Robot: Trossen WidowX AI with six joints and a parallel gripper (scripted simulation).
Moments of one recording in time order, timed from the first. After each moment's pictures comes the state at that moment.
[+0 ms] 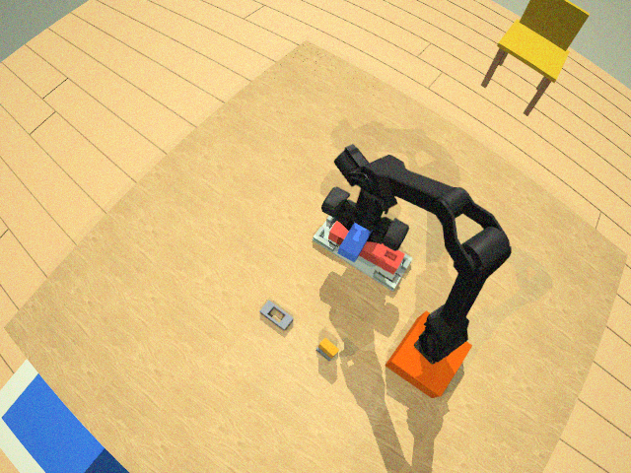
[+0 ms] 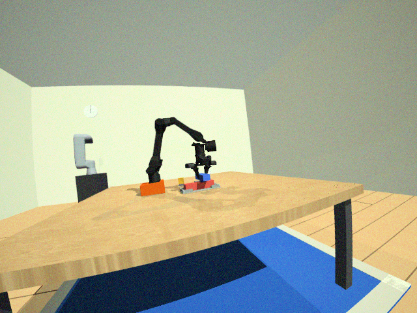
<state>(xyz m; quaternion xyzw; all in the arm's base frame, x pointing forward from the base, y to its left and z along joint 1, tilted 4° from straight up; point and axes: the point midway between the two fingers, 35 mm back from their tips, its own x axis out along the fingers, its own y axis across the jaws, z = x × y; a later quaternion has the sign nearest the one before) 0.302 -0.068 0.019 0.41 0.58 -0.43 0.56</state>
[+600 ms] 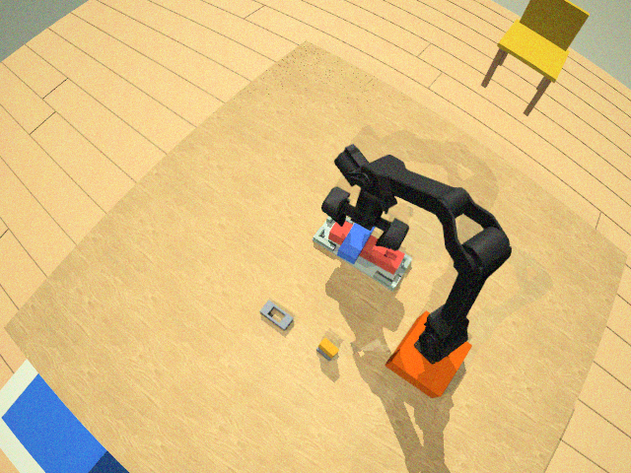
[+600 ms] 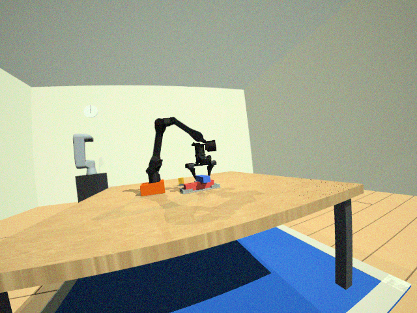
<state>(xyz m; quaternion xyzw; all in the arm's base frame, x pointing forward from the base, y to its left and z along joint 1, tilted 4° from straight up) 0.302 -0.068 0.019 0.41 0.58 -0.43 0.56</state>
